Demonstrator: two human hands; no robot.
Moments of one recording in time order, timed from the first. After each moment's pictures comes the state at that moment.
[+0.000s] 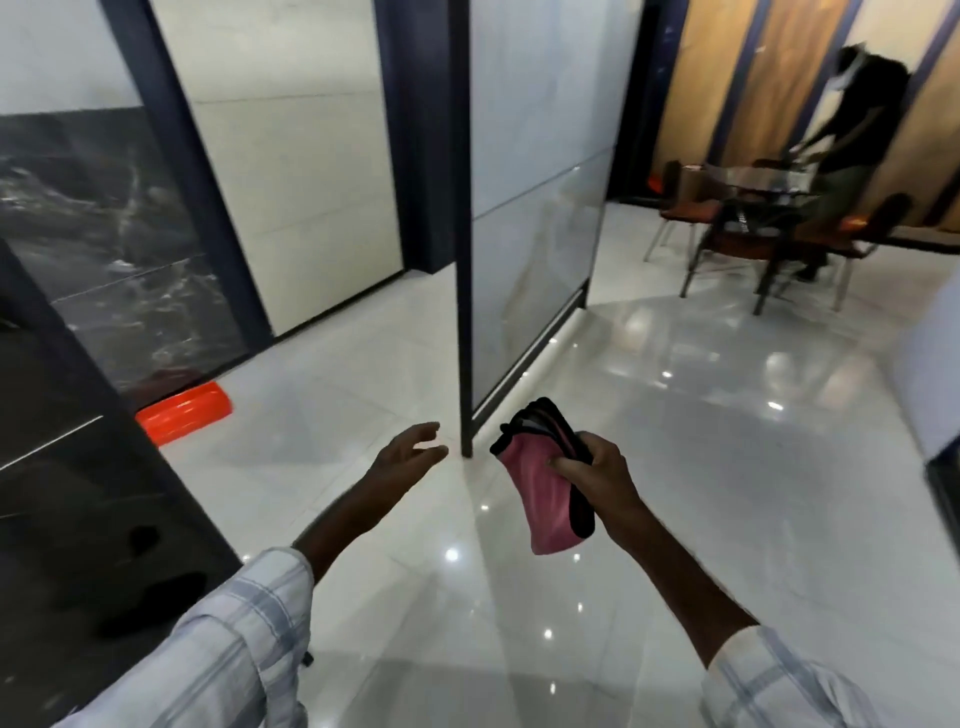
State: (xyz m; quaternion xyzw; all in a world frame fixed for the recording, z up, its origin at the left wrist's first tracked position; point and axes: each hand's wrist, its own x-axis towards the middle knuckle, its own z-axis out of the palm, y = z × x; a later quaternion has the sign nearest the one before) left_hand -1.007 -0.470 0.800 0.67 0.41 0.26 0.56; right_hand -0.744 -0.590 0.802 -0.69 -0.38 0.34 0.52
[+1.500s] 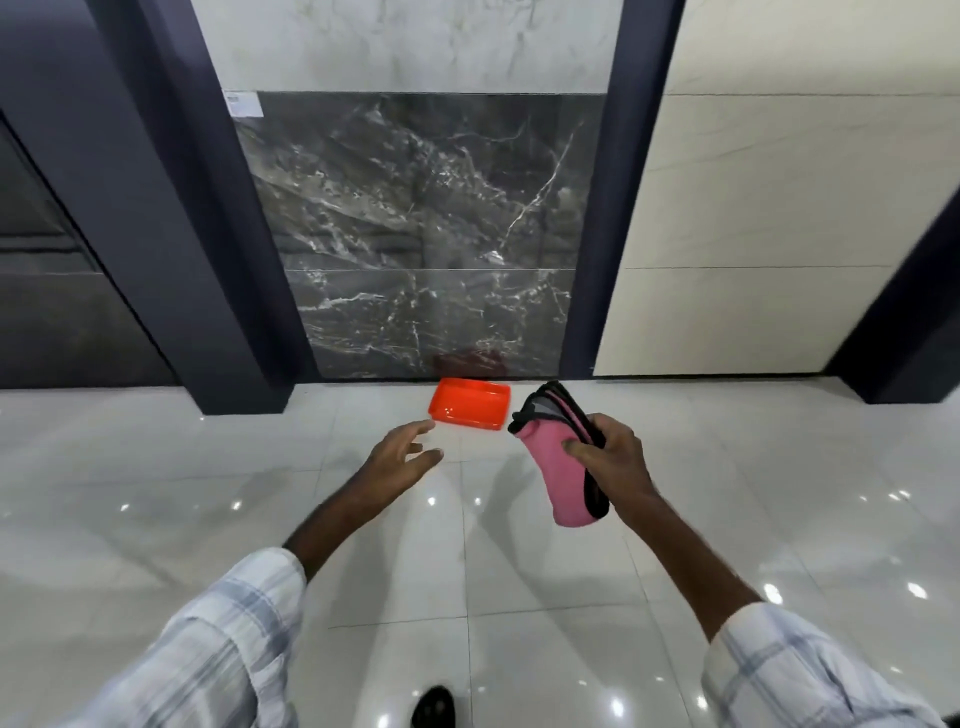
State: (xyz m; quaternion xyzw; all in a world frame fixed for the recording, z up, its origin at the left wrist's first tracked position) left_hand -1.212 0.143 0.788 0.43 0.77 0.37 0.30; right_hand -0.965 0.317 0.783 -0.46 -0.71 0.45 0.29
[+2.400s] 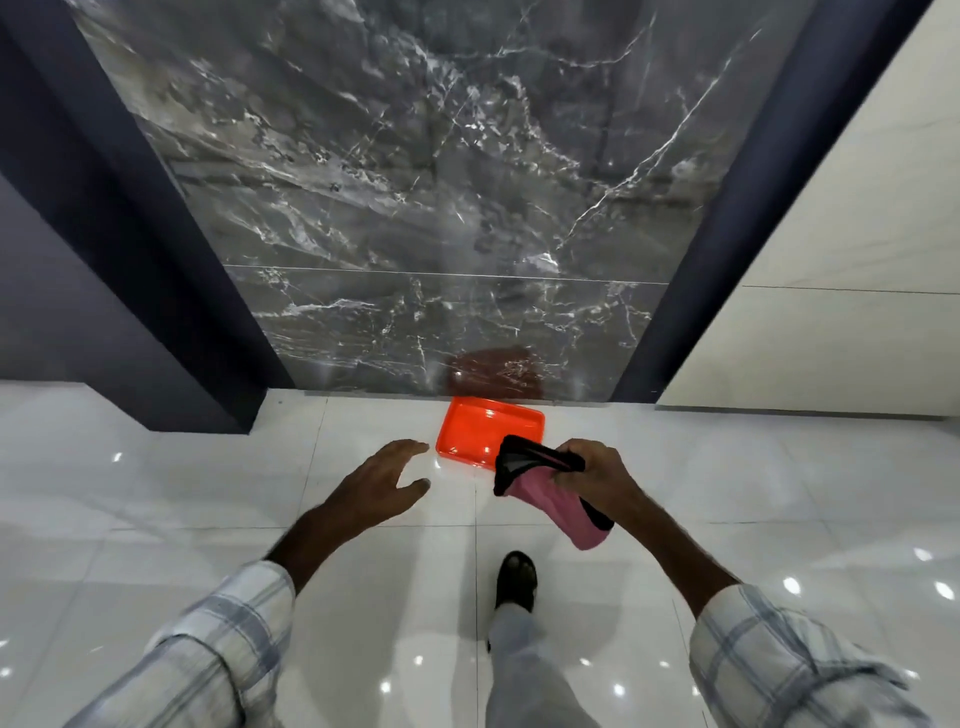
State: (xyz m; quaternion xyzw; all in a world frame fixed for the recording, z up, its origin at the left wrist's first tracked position) left_hand -1.600 0.554 0.655 0.47 0.81 0.17 0.31; right_hand -1.346 0.769 0.646 -0.43 -0.82 0.38 0.01
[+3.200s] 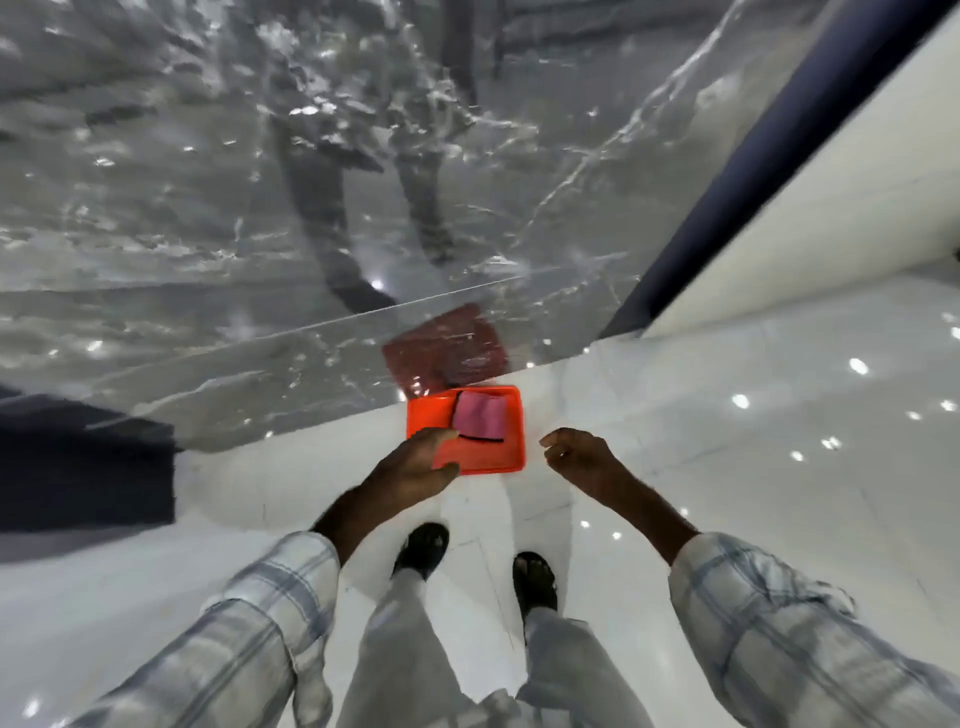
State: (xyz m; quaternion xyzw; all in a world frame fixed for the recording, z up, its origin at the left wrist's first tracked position) left_hand -1.766 0.906 0.574 0.53 0.70 0.09 0.47; right_hand -1.491 1.008 0.534 -0.52 -0.70 0.49 0.04
